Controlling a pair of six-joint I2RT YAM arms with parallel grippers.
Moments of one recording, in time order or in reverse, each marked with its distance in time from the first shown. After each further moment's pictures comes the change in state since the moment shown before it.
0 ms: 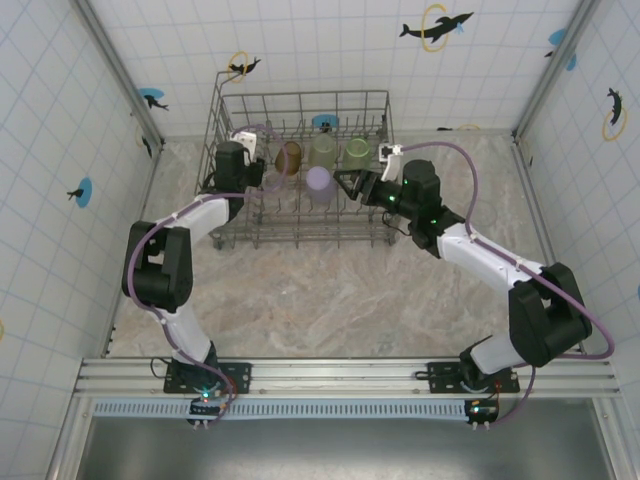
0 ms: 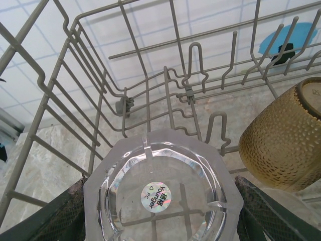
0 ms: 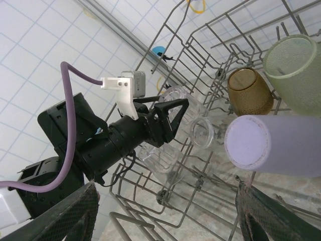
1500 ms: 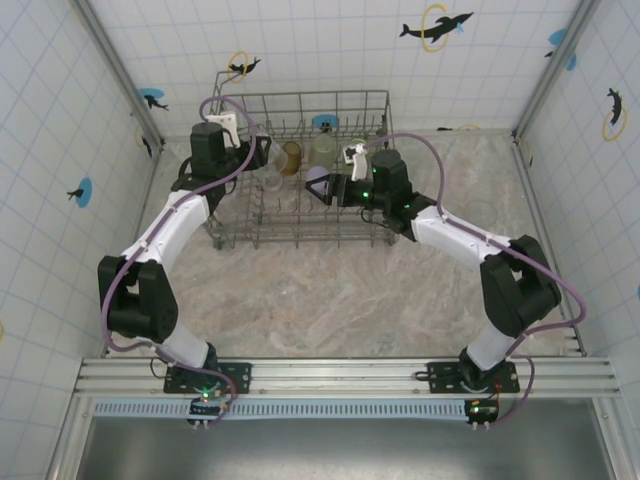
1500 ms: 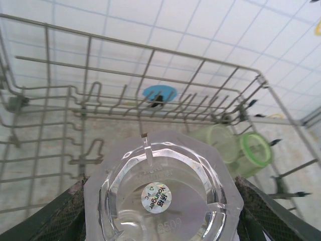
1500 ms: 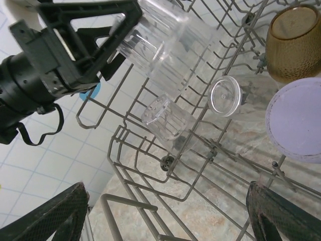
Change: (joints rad) left arm 0.019 -0.223 0.098 -0.246 0.431 -0.514; right arm 0.068 0.212 0.194 -0.127 -0.123 -0.080
